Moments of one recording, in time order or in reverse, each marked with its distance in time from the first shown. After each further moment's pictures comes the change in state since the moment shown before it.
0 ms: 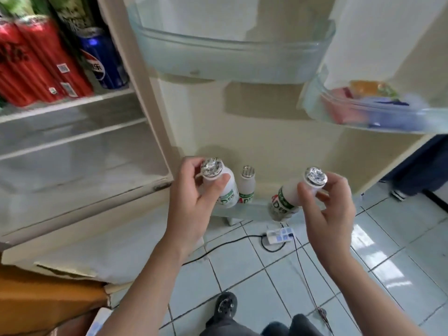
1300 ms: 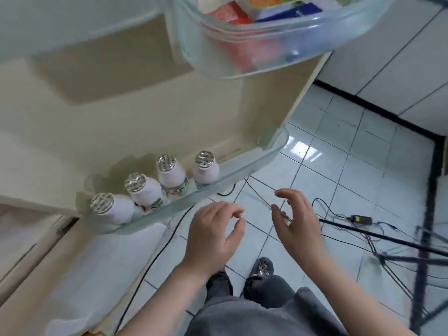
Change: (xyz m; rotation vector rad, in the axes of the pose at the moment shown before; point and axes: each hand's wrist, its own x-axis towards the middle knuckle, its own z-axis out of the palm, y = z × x) left_hand -0.045 -0.088 0.081 0.322 -0.830 0.324; right_hand -0.092 0.070 -0.026 -0.587 0.068 0.357
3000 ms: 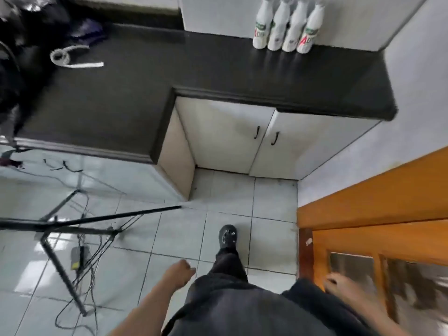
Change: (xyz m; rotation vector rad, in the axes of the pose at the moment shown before) left_hand -0.386 0.536 0.687 0.974 -1.810 0.625; right_hand -0.873 0.342 -0.298 0.710 0.487 2.195
